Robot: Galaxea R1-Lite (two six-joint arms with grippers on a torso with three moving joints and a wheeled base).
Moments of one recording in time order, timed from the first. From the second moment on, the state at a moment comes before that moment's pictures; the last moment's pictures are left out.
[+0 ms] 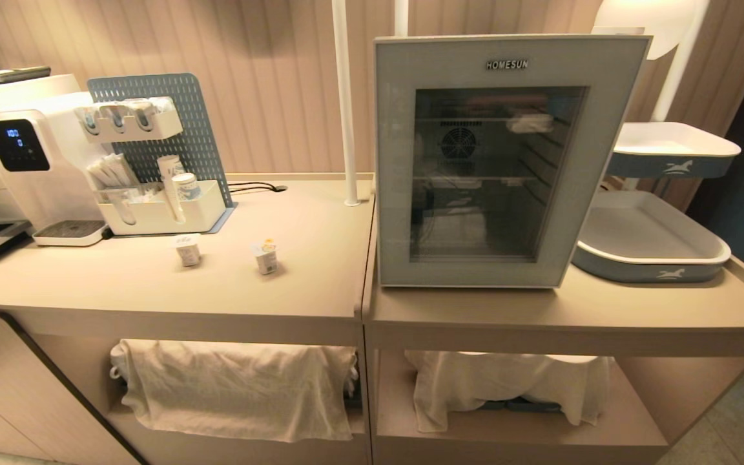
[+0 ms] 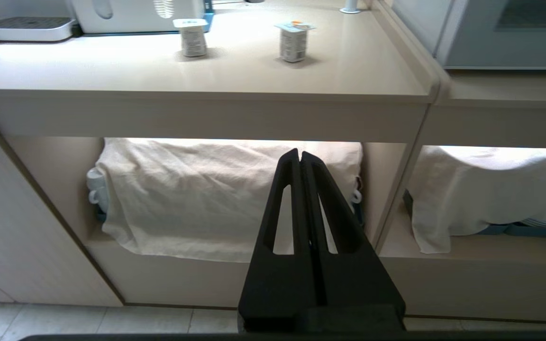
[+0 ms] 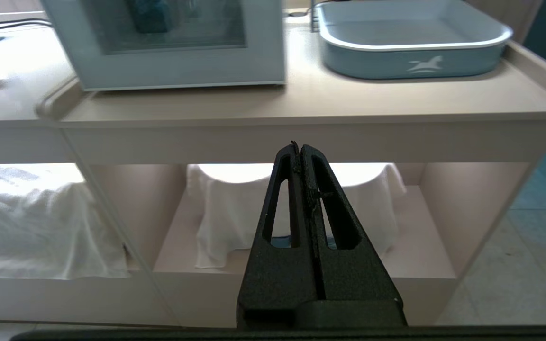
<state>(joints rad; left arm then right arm) 0.00 0.00 0.00 -0.02 -0.01 -0.01 0.00 0.00 0.00 -0.01 0.00 0.00</state>
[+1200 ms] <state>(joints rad) 0.00 0.00 0.00 -0.02 -0.01 -0.01 0.00 0.00 0.00 -0.01 0.00 0.00</state>
